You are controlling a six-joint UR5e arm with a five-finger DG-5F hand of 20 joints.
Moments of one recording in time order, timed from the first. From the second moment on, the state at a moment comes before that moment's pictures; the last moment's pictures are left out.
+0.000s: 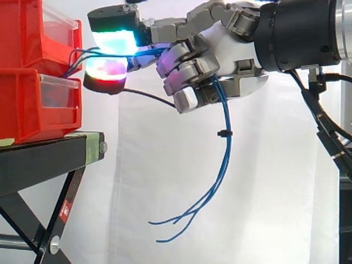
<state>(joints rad) 0.30 -1.94 -1.58 -2.77 -0.83 -0.22</state>
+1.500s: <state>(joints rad) 0.30 -1.94 -1.58 -2.77 -0.83 -0.22</state>
